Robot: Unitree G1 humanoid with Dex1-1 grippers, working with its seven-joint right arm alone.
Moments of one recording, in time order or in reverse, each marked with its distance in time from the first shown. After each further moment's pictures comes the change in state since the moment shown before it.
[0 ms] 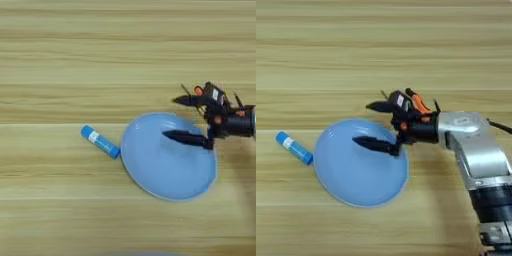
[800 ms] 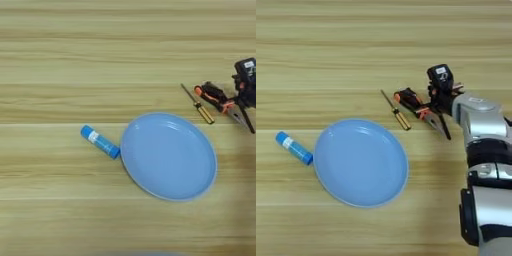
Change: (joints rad) arm -0.335 0.030 -0.101 0.754 -0.202 -0.105 -0.509
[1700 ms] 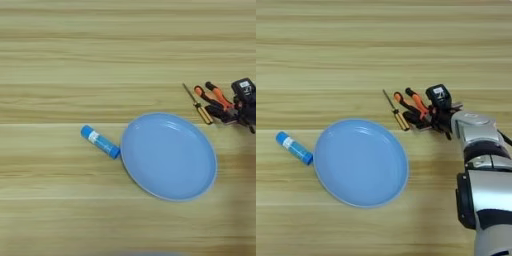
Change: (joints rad) arm -0.100 0.000 0.041 0.424 -0.106 -0.233 -0.017
